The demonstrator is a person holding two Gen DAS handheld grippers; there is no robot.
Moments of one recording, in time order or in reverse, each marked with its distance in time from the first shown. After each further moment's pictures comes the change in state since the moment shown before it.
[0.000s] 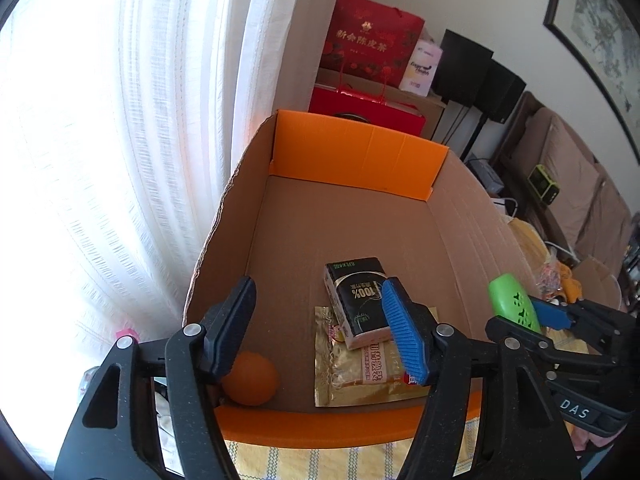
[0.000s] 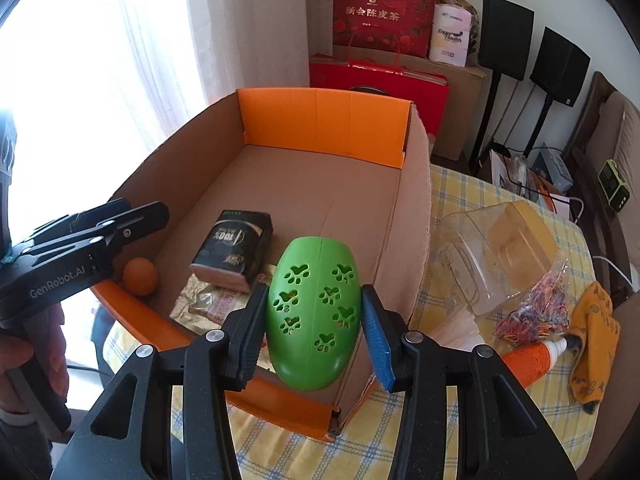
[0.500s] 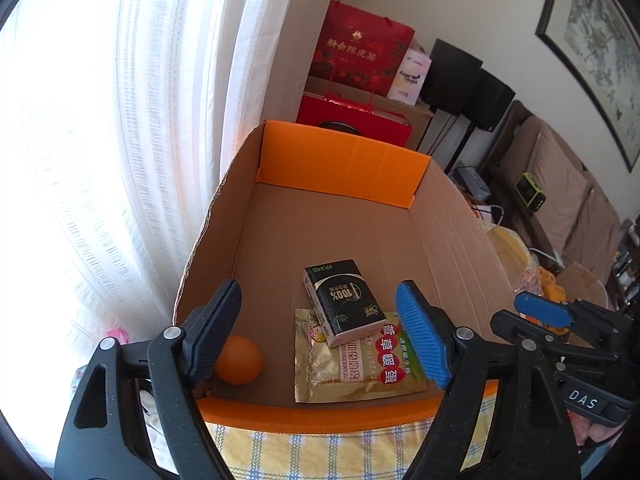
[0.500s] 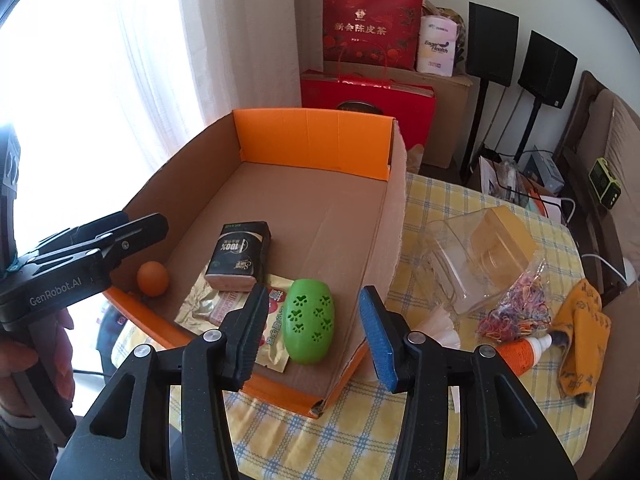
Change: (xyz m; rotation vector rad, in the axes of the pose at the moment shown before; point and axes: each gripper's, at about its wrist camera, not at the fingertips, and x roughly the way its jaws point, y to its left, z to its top) left arm -0.012 -0.005 0.002 -0.015 -0.017 -0.048; right arm -0.028 -0.010 0.001 0.031 -0.046 -0.002
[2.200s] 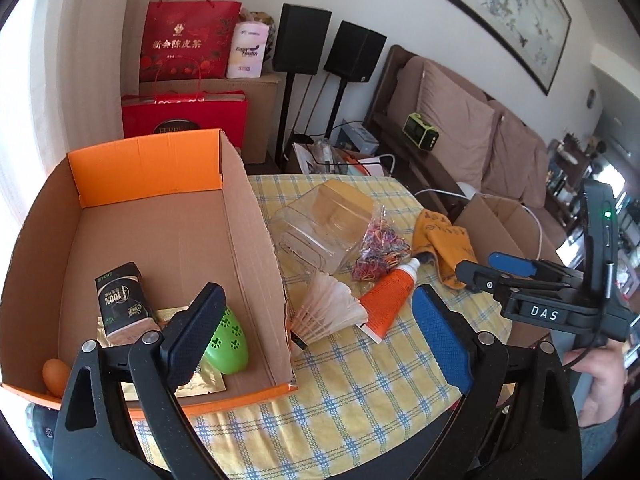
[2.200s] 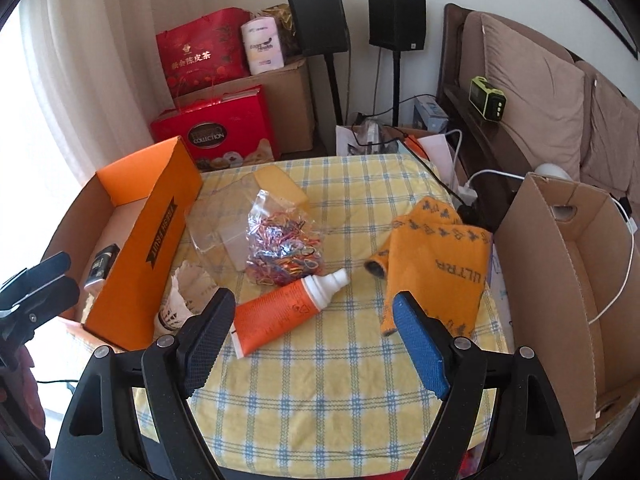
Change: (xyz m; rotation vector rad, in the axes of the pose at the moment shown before) left arm 0.001 -0.170 -0.026 0.267 0.082 -0.273; right arm -0.073 -0.183 -0.067 0.315 -0.033 -0.189
